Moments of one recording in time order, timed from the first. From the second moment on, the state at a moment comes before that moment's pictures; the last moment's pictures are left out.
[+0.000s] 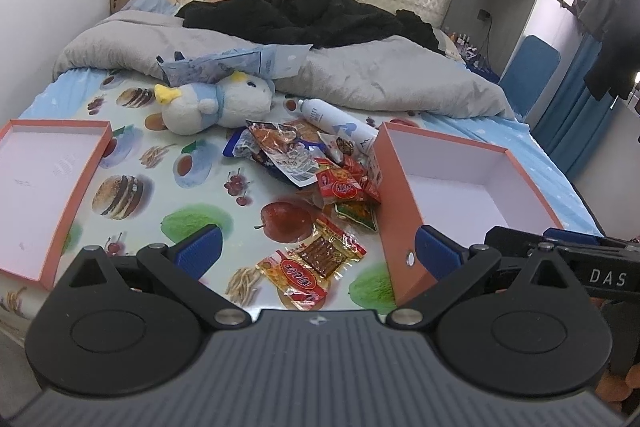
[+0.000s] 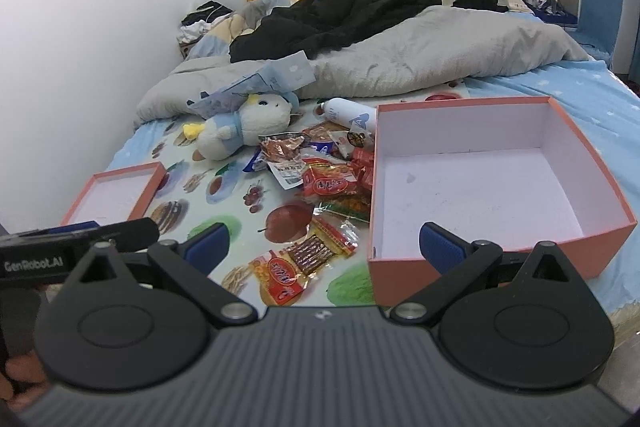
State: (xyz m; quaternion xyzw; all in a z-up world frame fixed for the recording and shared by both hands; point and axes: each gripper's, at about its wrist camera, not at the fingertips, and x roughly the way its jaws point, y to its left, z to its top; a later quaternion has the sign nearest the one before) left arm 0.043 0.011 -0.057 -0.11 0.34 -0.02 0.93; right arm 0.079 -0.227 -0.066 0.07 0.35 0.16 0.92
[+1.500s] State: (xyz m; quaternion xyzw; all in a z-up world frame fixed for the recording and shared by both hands) left arm 0.209 -0.005 -0.264 0.05 0.45 -0.24 0.86; right arm 0.250 -0.147 -0.144 -0.02 0.40 0.25 0.88
